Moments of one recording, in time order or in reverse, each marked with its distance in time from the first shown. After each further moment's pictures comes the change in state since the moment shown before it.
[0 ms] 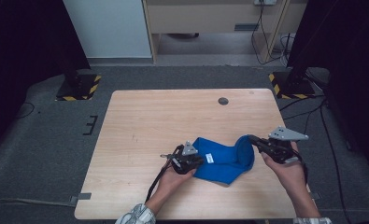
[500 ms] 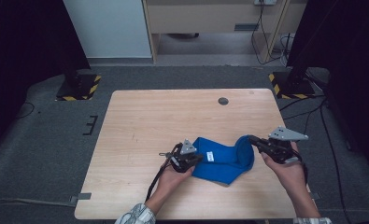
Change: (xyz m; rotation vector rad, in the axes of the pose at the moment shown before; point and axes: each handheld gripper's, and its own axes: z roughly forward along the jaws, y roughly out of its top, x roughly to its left) left arm 0.002 0.010 -0.014 -0.066 0.000 0.001; right arm -0.001 -0.001 0.000 0.002 -0.001 -0.001
